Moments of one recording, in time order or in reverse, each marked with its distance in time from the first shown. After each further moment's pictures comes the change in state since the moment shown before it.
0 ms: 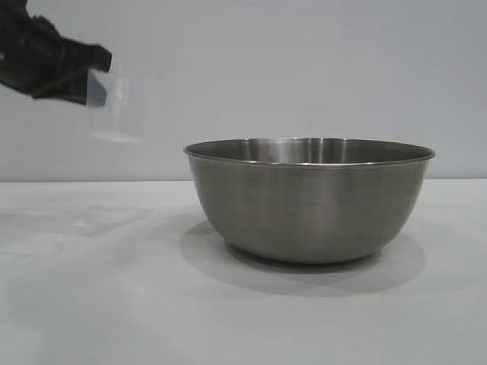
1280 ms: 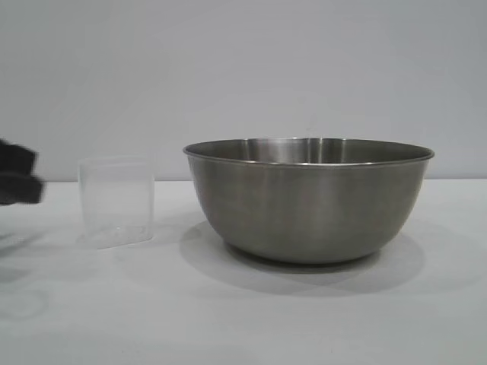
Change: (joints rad) left arm 0.057 0.077 0.485 -0.286 -0.414 0.167; right arm 0.000 0.000 0.000 -0.001 0.000 0.001
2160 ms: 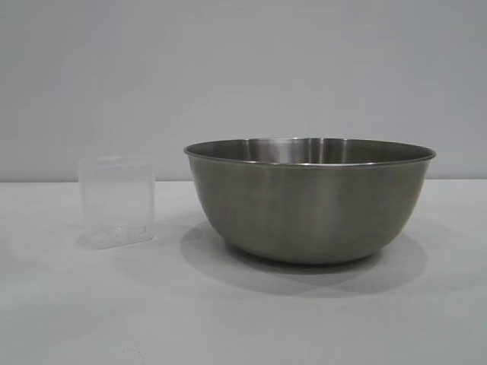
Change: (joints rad) left arm 0.286 -0.719 0.049 0.182 0.548 0.024; right arm 0.000 0.000 0.000 -0.022 0.000 0.040
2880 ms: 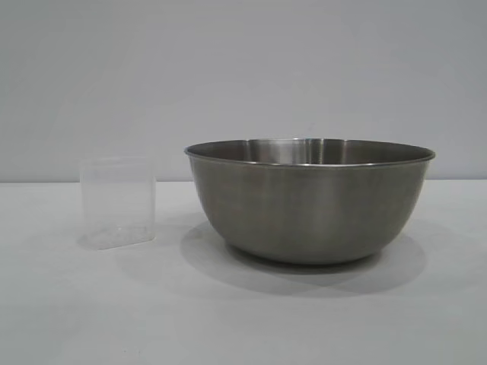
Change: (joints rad) left arm -0.109 -1.093 -0.080 -0.133 1.244 0.005; right arm 0.000 0.000 0.000 -0.002 0.000 0.002
